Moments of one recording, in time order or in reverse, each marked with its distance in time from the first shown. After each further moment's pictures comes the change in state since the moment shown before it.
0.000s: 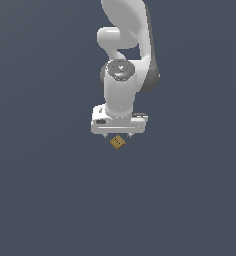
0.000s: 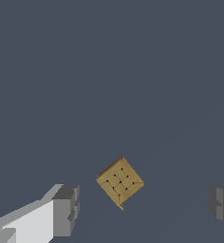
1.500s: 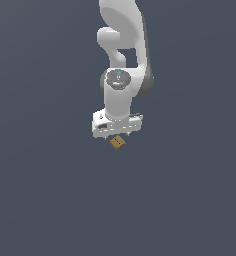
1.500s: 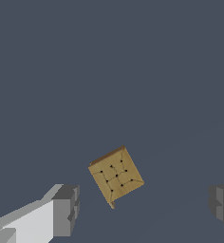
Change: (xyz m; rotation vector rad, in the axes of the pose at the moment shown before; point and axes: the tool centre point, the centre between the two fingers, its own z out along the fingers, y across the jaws) arm -0.023 0.002 0.036 0.009 -0.017 -0.185
